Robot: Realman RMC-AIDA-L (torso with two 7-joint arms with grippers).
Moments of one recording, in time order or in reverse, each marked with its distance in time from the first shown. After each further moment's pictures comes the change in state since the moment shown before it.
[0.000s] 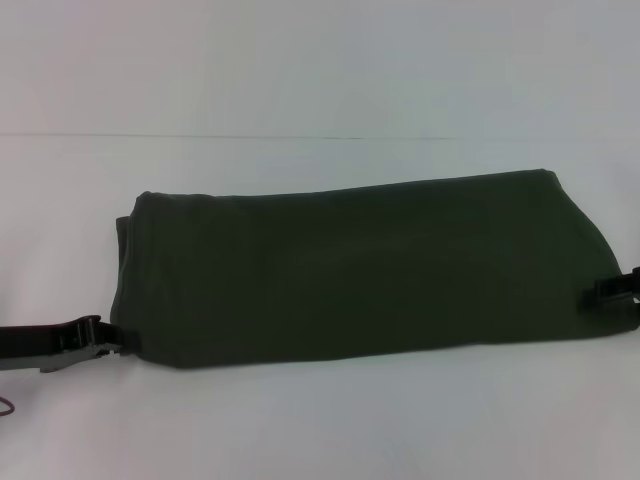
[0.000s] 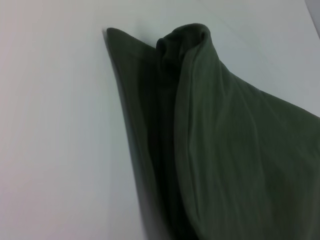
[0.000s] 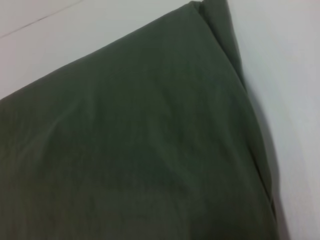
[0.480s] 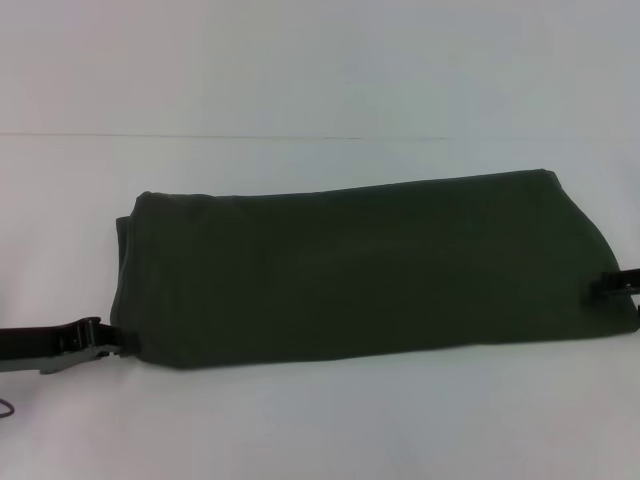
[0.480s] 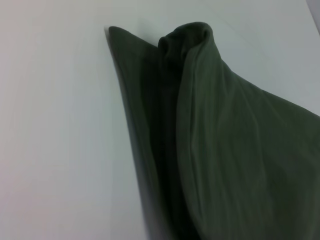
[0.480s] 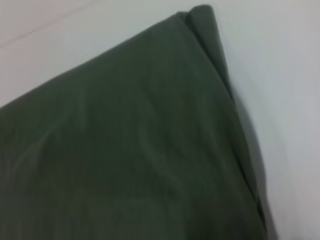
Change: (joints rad) left arm 0.003 -0.001 0.001 -0.001 0.000 -0.002 0.002; right arm -0.002 -0.020 -0.003 0.018 0.014 0.001 0.029
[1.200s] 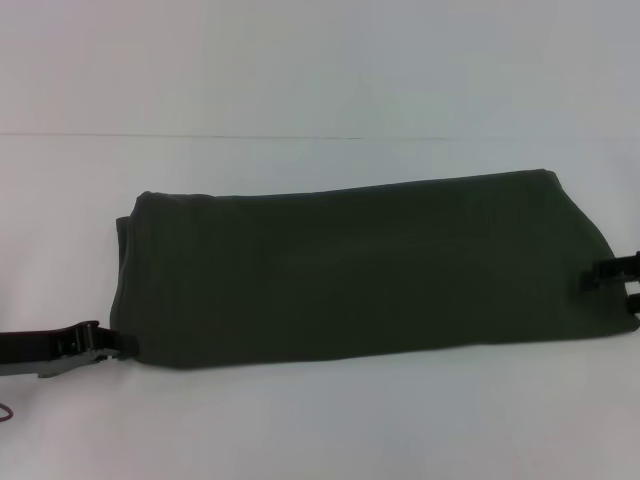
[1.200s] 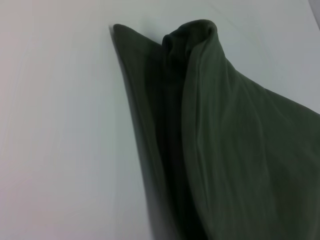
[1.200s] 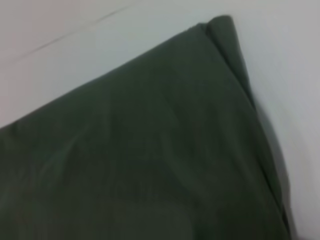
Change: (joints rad) left arm 0.008 -0.003 0.001 0.004 0.000 -0.001 0.003; right arm 0.020 -0.006 0.021 0.001 0.015 -0.030 0.010
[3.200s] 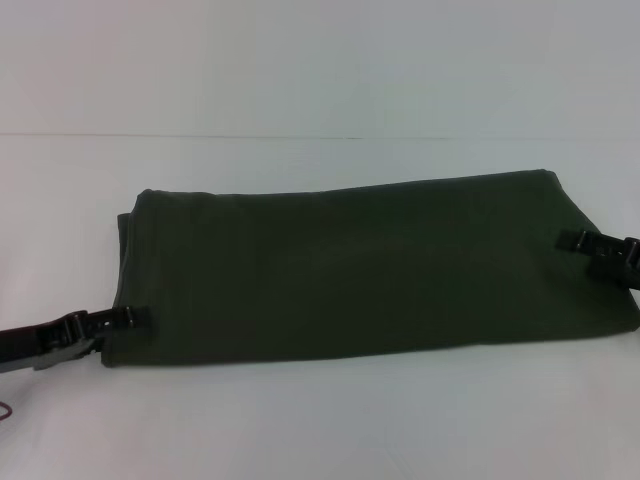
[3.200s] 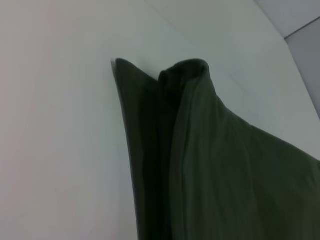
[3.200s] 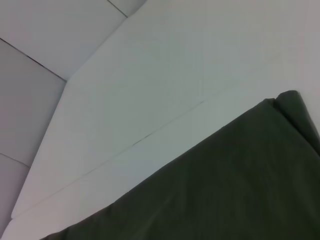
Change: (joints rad) left arm 0.050 -0.016 -0.029 -0.007 -0.118 -0.022 0.067; right arm -0.156 0.069 0.102 0.211 0.560 0.156 -0.560
